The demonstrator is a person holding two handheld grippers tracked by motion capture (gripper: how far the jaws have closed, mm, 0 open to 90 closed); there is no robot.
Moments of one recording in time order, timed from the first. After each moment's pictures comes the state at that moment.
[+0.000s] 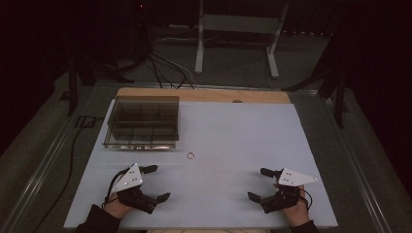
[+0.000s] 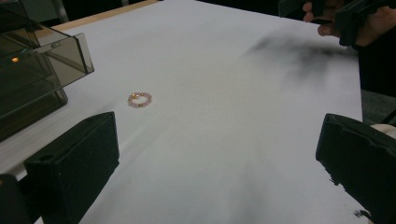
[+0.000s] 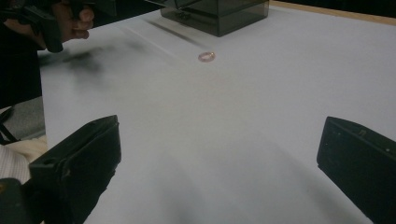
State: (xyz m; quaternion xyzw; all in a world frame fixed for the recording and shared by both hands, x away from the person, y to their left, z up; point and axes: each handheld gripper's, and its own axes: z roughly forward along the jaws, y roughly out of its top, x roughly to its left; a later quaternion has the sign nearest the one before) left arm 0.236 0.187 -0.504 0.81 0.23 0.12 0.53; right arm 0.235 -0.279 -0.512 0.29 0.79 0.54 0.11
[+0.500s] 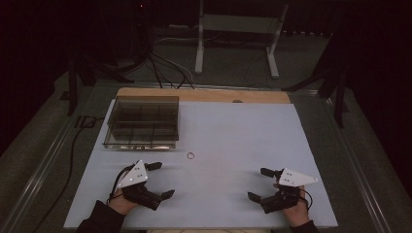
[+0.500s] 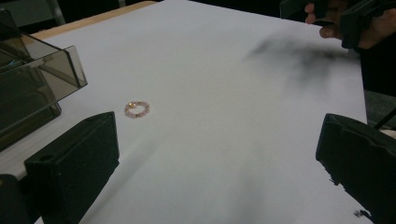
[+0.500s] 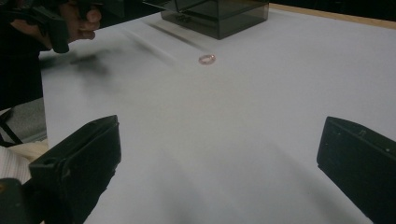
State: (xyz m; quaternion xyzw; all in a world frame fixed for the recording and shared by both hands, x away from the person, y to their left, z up) left arm 0.246 0.175 -0.501 0.81 0.22 0.12 0.53; right arm 0.234 -0.279 -0.510 0.29 0.78 0.54 0.11
